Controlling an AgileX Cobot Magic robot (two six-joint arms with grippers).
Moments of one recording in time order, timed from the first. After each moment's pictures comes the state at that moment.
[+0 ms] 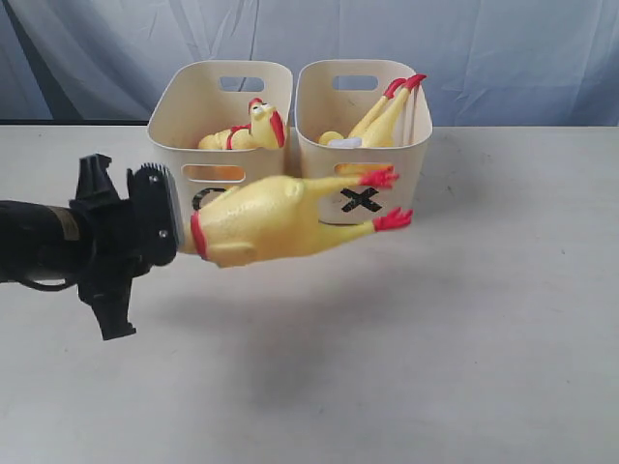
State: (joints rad) left arm -0.43 1.47 -0.63 0.03 0.05 0.99; right arm 0.34 0.01 -0.58 0.13 0.81 0.01
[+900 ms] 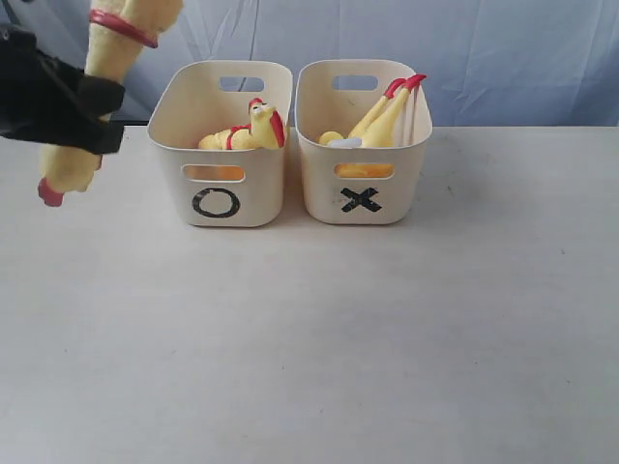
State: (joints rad) left arm -0.29 1.17 -0.88 -0.56 0.31 0.76; right arm 0.34 0.01 -0.58 0.13 0.81 0.01
